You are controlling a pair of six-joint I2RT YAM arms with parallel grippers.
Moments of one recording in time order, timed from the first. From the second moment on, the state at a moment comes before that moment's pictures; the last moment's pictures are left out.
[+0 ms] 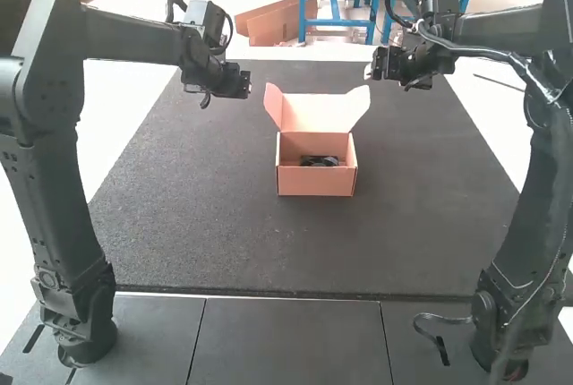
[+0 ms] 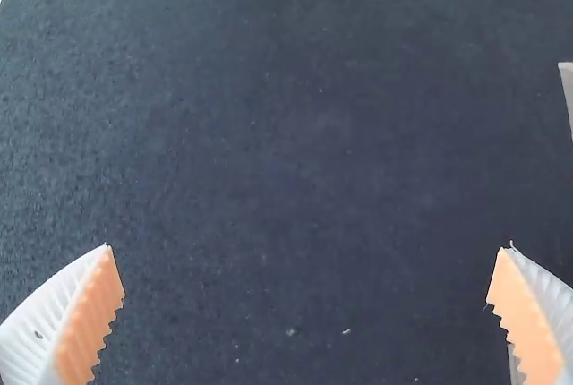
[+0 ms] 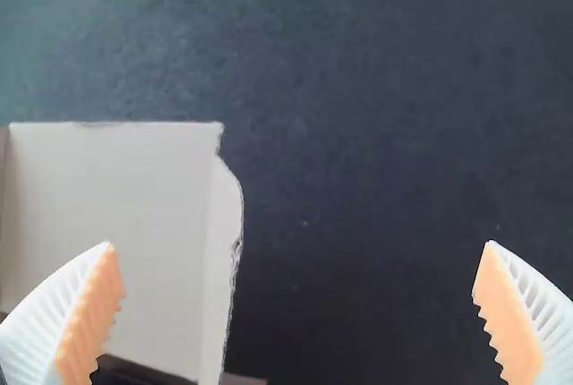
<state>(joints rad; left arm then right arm) -0.26 1.80 1.40 -0.32 -0.17 -0.12 0.18 1.82 1.46 -0.34 -0.20 0.13</state>
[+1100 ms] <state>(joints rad) -0.26 1.95 1.54 -0.35 0.00 -0.12 0.19 1.97 1.67 -0.58 -0.29 0.15</state>
